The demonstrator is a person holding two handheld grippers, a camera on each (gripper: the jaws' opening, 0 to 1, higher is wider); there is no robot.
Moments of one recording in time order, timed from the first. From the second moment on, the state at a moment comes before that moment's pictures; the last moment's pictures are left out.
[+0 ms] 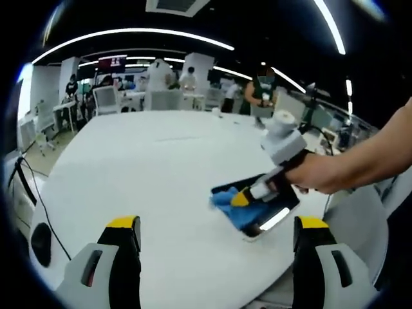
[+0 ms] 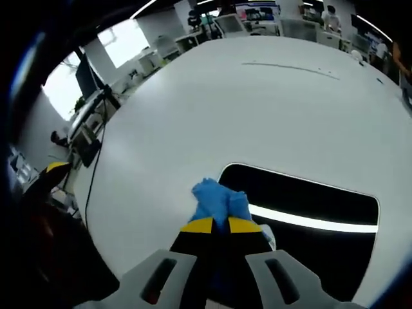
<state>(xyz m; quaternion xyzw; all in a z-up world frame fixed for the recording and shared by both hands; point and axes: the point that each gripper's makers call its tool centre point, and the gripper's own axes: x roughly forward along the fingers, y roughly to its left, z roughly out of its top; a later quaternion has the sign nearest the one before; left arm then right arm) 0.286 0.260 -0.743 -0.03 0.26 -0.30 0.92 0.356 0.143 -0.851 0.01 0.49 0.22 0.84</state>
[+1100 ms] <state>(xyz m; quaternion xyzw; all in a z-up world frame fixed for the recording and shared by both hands) 0.281 0.261 -0.751 -0.06 0.27 -0.28 0.92 0.349 0.133 -0.851 0.03 0.48 0.23 0.85</state>
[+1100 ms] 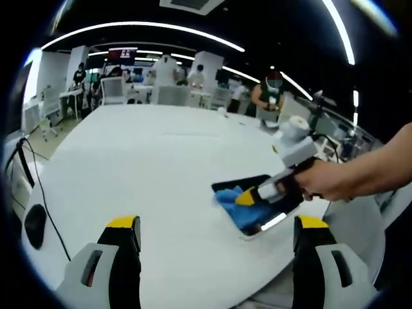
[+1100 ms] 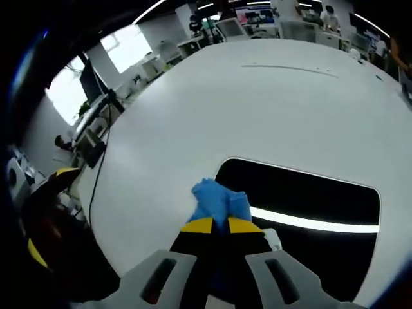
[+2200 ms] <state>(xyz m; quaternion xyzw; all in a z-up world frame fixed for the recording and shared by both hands) 0.284 0.249 -0.755 -0.06 0.27 -0.29 0.92 0.349 0.099 -0.851 0.00 0.48 0.24 0.84</state>
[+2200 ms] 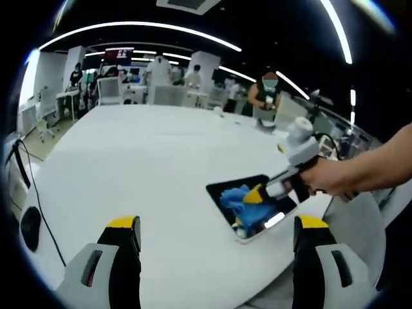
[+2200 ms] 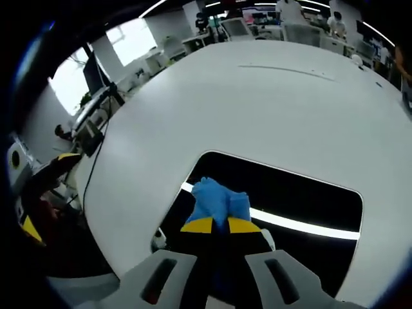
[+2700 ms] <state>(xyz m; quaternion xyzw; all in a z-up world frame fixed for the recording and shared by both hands) 0.285 0.248 -0.755 -0.06 0.27 -0.29 0.92 0.348 0.077 -0.852 -0.02 0.48 0.24 0.84</state>
